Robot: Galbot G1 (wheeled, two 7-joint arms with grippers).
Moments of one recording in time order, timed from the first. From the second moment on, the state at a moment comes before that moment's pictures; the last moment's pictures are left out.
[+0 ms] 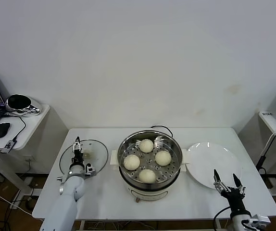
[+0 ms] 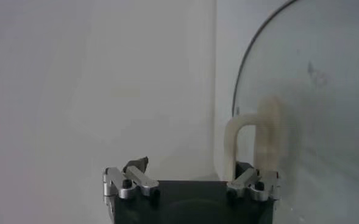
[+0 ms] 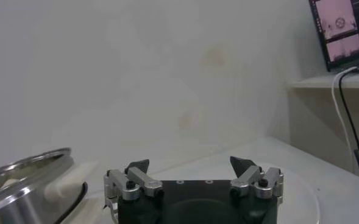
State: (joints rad) left arm 0.82 -1.31 -0.36 -1.09 1.26 0.25 -0.15; right arm -1.59 1.42 0.83 1.91 0.56 0.04 -0.17
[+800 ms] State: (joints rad) left arm 0.79 -1.31 -0.36 -1.01 1.23 0.23 -0.19; right arm -1.61 1.43 0.84 1.93 0.56 0.04 -0.18
